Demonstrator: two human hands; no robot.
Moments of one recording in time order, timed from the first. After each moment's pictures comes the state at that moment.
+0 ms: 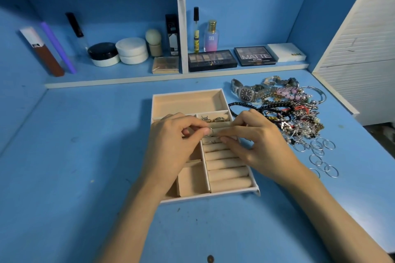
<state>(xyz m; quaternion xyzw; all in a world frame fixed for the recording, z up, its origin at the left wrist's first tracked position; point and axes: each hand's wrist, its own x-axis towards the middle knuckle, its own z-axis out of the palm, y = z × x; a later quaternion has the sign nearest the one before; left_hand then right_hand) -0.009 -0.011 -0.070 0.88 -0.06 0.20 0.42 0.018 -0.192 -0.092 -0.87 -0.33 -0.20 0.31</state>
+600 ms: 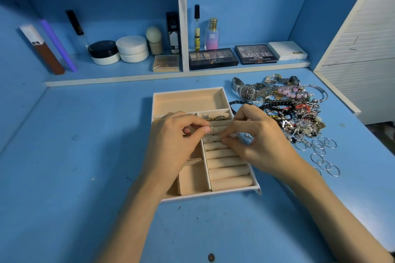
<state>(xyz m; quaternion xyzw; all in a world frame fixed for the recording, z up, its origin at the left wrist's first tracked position) -0.010 -0.010 -0.070 0.89 -0.07 0.19 0.42 0.017 -0.189 -0.086 -0.88 -0.28 -0.15 0.34</state>
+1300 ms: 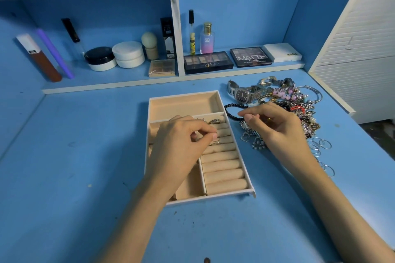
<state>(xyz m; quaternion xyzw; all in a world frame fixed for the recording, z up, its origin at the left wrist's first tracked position) -0.010 -0.024 -0.062 0.90 -0.09 0.17 0.38 0.019 -0.213 -0.080 -0.81 -0.11 -0.11 0.56</state>
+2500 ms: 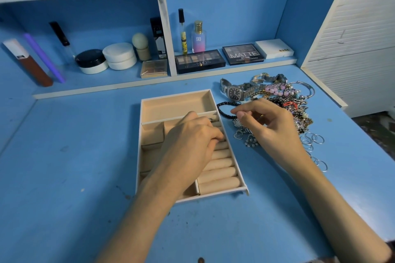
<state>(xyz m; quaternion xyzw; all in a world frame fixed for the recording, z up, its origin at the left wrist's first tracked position) -0.006 -0.047 -0.054 0.95 -0.21 0.13 0.20 0.019 -0.216 -0.079 -0.83 -0.12 -0.13 0.53</state>
